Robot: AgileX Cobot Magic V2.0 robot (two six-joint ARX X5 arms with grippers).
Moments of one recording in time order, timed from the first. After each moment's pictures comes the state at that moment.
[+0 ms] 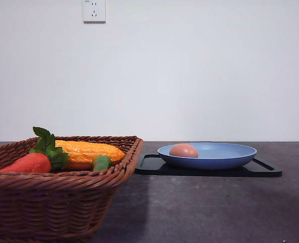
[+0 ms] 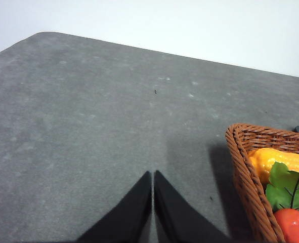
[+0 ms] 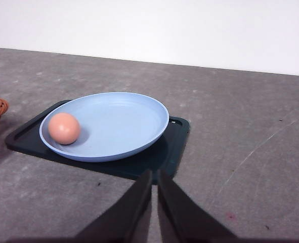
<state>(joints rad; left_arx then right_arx) -0.02 0.00 0.03 -0.18 -0.02 -0.17 0.12 0.01 0.02 -0.11 -0.16 0.01</state>
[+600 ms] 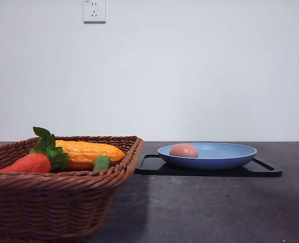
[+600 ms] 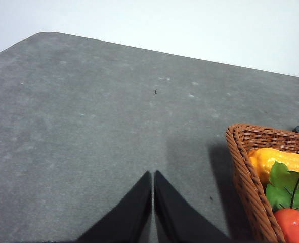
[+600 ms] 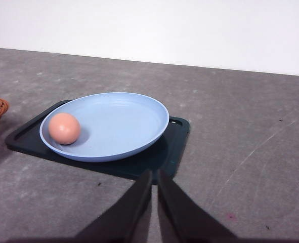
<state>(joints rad) -0.02 0.00 0.03 -0.18 -0.02 -0.17 0.12 0.01 0.02 -0.11 -0.16 0.01</state>
